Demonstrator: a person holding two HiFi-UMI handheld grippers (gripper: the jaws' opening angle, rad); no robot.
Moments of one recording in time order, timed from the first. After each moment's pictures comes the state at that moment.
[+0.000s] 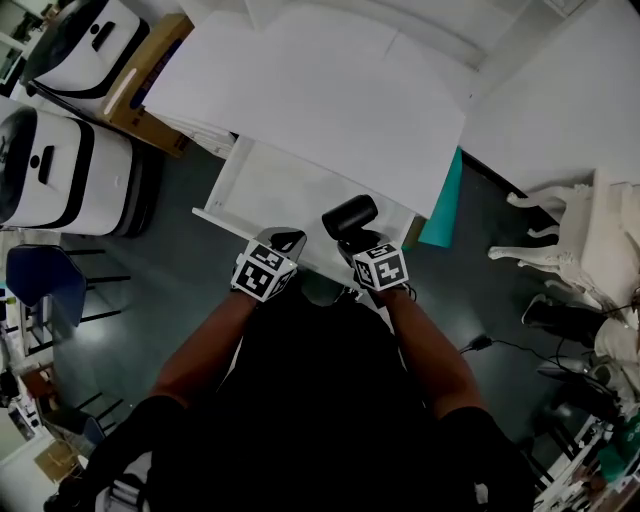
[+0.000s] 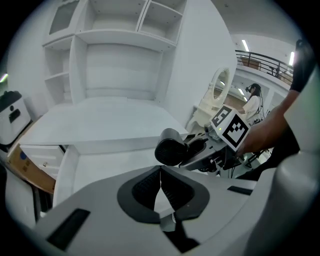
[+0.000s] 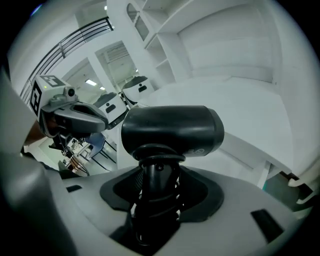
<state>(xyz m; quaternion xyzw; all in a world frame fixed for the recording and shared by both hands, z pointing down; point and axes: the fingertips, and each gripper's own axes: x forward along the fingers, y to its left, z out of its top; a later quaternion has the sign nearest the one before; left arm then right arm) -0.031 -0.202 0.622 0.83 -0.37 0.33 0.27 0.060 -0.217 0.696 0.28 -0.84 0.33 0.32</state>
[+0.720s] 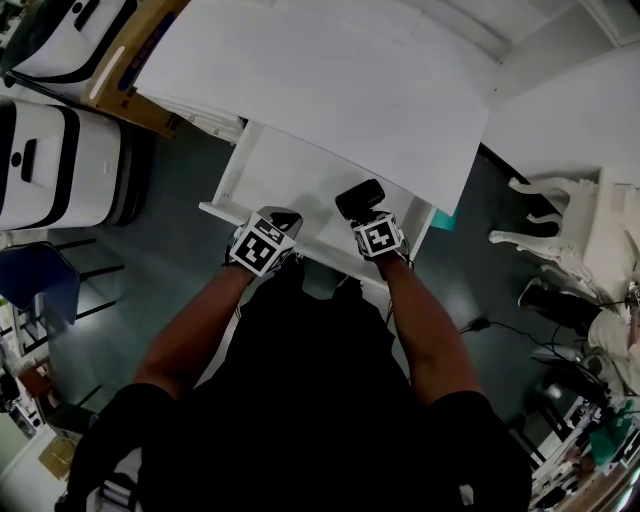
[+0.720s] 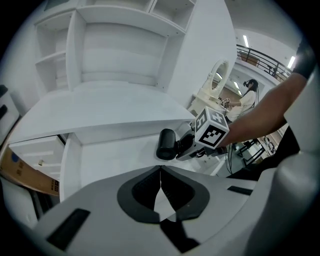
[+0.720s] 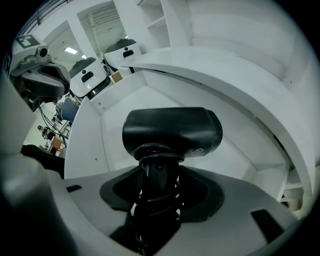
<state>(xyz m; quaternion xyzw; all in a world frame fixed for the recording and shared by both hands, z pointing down) -0.101 -0.227 0.674 0.82 -0.30 0.39 0.30 0.040 -0.254 0.798 0.30 -0.76 0.30 0.48</state>
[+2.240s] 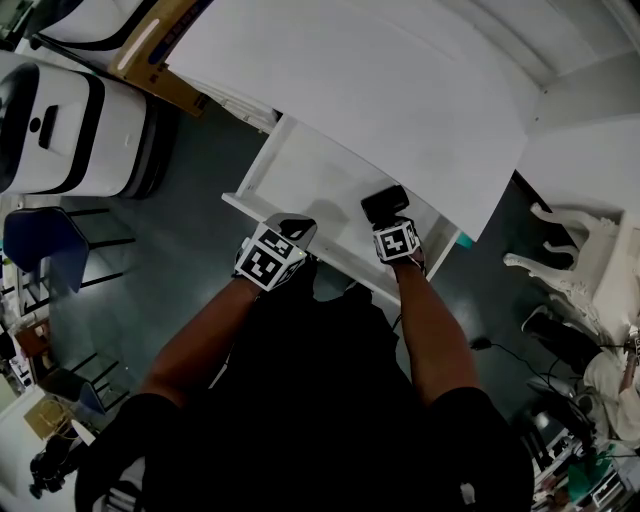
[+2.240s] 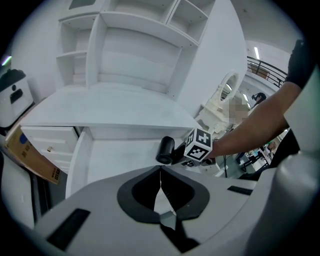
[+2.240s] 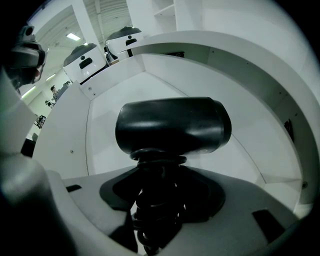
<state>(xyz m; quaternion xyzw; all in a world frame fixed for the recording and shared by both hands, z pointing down) -0.124 -0.224 0.655 0.80 -0.36 0.34 0.33 0.039 -0.268 0.846 0.29 -0.75 0.27 0.53</state>
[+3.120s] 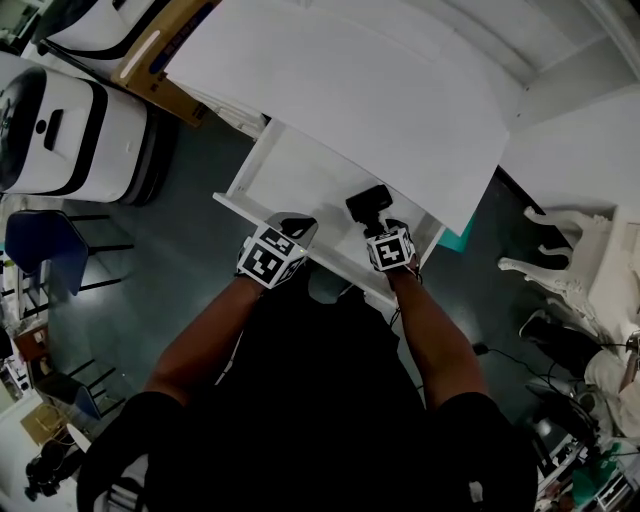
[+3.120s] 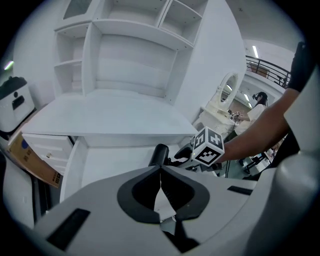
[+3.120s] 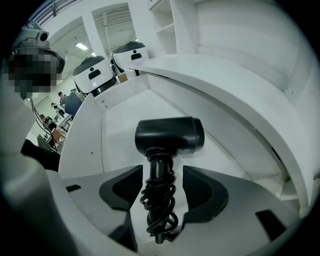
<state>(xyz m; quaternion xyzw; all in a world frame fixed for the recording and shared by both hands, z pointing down) -0.087 -0.226 0.636 0.81 -0.37 0.33 0.31 0.051 -0.259 0.801 0.29 -0.79 0.26 0.48</state>
